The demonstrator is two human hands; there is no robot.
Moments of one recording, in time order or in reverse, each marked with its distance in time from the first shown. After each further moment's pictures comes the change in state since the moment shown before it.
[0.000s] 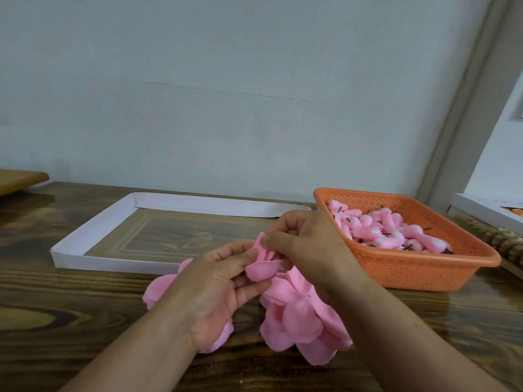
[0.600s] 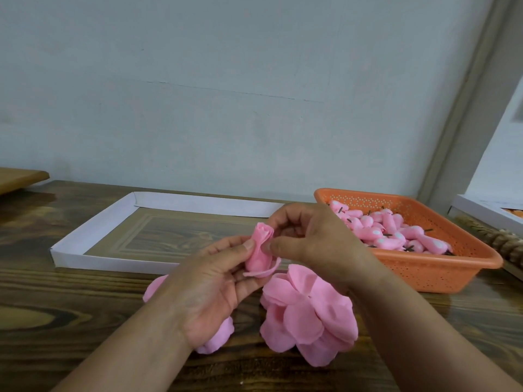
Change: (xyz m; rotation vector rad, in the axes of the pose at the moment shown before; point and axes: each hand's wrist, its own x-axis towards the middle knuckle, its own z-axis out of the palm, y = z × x) left_hand -0.006 0.009 0.003 -0.072 -0.082 0.018; right_hand 0.000 -0.007 -0.014 -0.005 -0.192 -0.121
